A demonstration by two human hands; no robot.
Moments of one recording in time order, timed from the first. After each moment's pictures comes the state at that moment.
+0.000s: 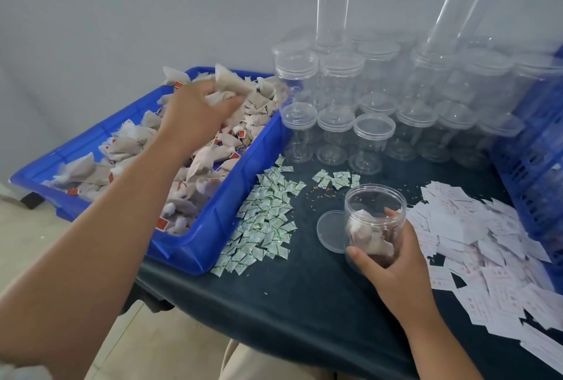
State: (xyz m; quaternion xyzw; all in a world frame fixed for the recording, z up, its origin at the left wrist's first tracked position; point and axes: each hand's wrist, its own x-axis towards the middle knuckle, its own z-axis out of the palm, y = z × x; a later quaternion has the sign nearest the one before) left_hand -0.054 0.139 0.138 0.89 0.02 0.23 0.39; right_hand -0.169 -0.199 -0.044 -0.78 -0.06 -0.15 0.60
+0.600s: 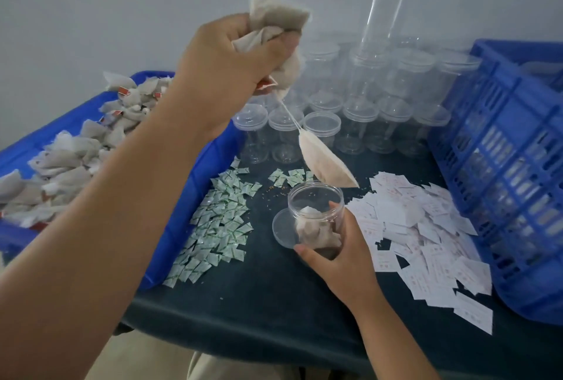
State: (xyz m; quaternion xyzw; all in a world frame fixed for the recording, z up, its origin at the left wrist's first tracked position) left_hand -0.093 -0.005 0.209 0.75 -0.20 0.16 0.61; right_hand -0.173 -0.200 -0.037 -0.78 -0.07 -0.12 0.61
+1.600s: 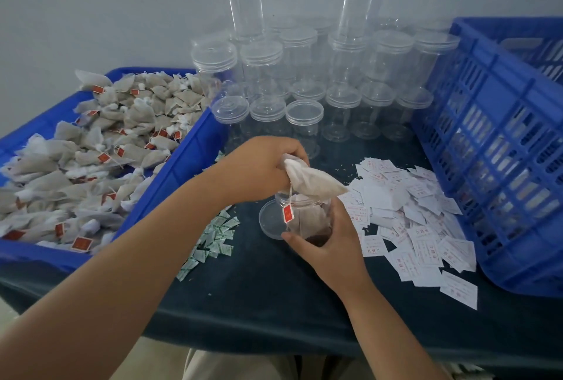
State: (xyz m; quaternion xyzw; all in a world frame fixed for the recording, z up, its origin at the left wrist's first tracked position) left_hand -0.087 -0.039 0.109 0.93 -0.26 -0.06 0.26; right_hand -0.167 -0.204 -0.054 -0.78 -0.03 -0.14 0.61
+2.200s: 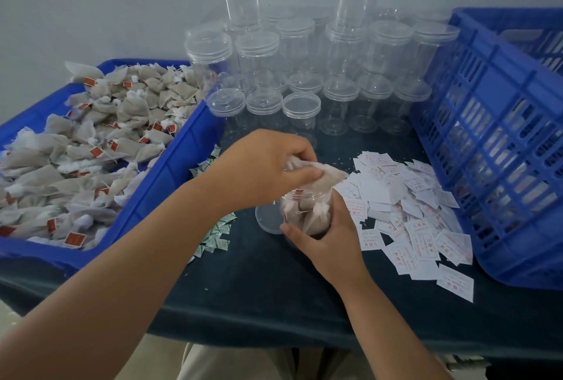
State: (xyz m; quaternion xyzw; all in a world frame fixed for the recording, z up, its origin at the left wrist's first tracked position) left_hand -0.102 -0.044 0.107 0.92 -0.31 0.01 0.26; right_hand -0.168 -0.203 -0.047 -0.77 -0.02 -0.15 0.62
